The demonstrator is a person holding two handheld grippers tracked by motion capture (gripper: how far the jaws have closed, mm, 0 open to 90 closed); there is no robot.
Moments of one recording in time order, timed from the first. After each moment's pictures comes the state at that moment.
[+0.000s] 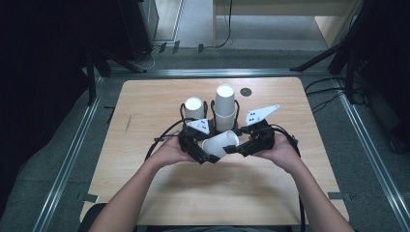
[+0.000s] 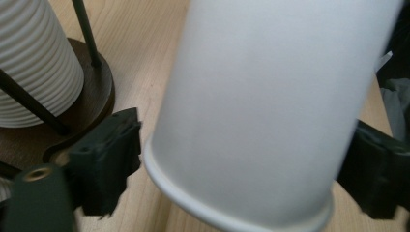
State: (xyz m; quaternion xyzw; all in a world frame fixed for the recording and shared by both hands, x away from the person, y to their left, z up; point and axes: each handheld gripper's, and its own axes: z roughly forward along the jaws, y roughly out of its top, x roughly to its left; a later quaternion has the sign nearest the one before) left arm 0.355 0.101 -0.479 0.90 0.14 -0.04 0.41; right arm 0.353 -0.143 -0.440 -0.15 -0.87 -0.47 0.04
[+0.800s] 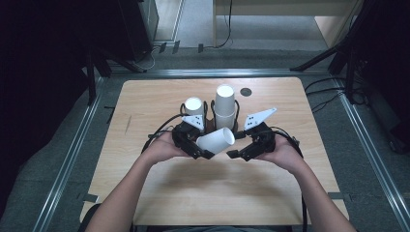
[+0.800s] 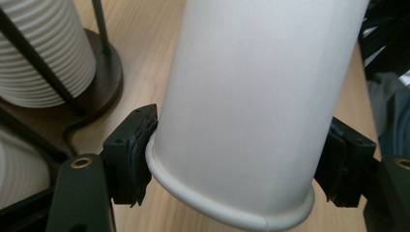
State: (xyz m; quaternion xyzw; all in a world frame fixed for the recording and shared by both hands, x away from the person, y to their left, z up) left arm 0.360 0.116 -0.463 0.91 0.15 -0.04 0.38; right arm 0.352 -0.145 -0.453 -0.15 -0.89 -0.42 0.03
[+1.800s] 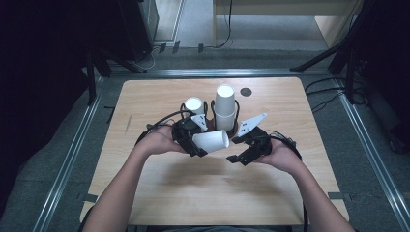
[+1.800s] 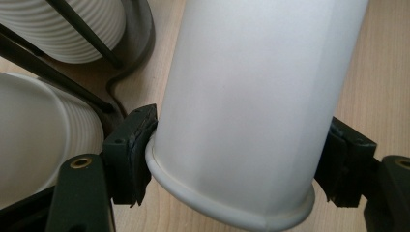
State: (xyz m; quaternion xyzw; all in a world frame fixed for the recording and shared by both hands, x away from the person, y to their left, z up) left arm 0.367 0.109 -0.452 0.96 0.13 0.00 0.24; right arm 0.352 -0.136 -0.470 -0.14 -0.92 -0.36 0.01
